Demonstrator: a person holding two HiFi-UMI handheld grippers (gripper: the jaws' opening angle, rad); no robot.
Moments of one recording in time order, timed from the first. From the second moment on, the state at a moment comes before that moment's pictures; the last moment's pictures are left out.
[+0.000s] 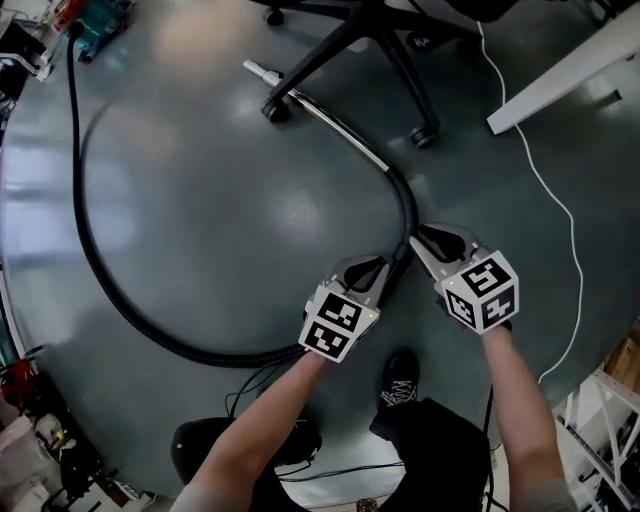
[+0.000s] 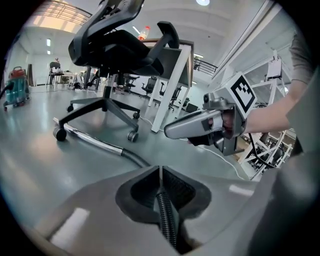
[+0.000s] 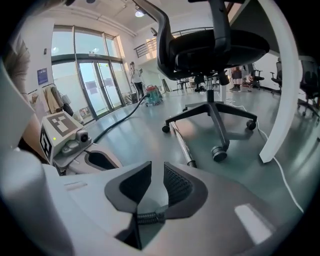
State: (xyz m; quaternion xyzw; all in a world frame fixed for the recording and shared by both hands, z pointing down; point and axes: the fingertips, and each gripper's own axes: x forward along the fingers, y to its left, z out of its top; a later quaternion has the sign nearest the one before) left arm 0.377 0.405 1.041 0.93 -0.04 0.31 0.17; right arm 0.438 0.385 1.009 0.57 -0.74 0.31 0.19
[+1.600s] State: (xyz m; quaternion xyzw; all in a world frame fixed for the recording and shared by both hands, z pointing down) left arm 0.422 0.473 1.211 0.87 0.04 0.41 0.26; right arm 0.492 0.354 1.230 0.60 -0.61 0.46 0.23
